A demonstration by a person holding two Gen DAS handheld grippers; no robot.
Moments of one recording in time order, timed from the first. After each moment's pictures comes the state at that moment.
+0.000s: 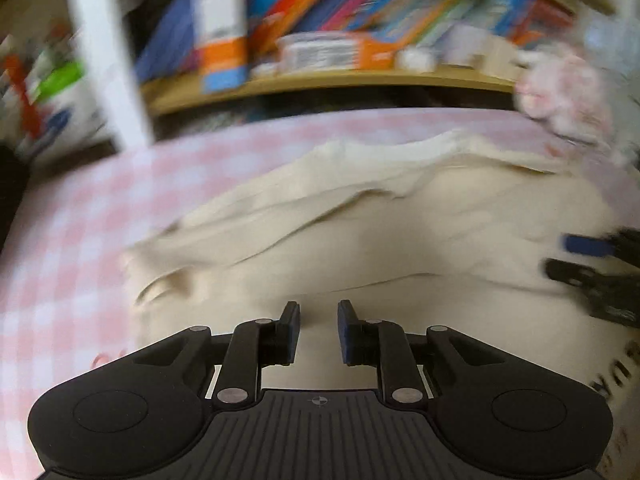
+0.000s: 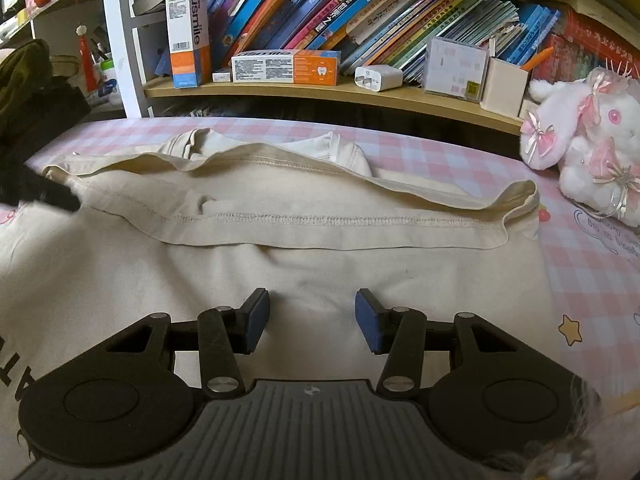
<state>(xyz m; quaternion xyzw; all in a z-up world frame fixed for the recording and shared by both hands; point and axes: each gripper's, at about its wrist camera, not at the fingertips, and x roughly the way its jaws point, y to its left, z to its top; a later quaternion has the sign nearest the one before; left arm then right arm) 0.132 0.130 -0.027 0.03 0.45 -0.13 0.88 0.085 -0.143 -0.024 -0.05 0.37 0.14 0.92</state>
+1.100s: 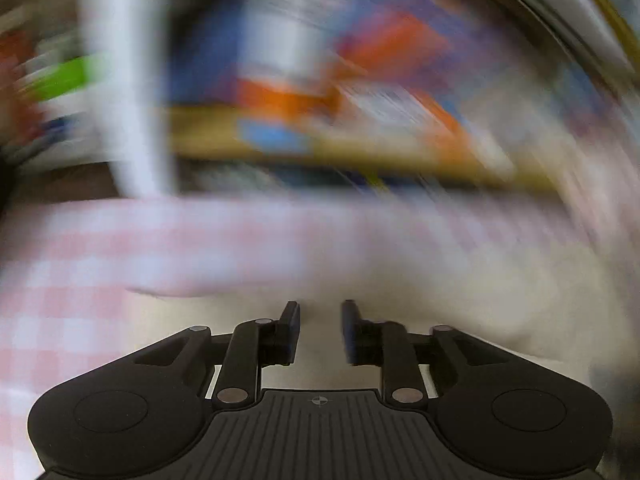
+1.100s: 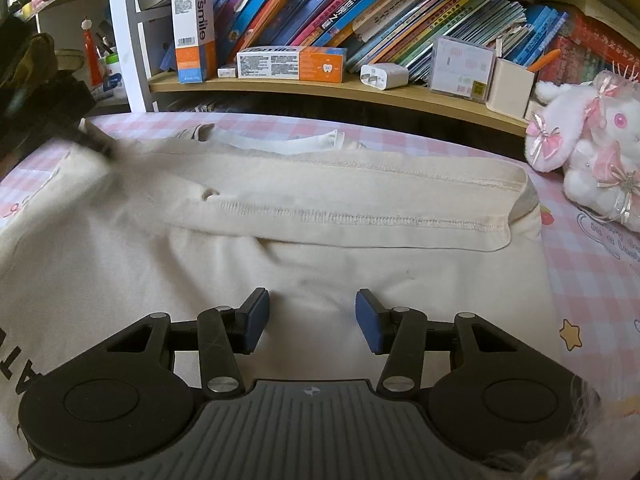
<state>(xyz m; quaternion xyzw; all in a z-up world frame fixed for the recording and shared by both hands) 0.238 0.176 -0.009 -0.15 0.41 -0.01 0.90 0.088 -0.147 -0.022 -0.05 0.38 0.15 0.91</state>
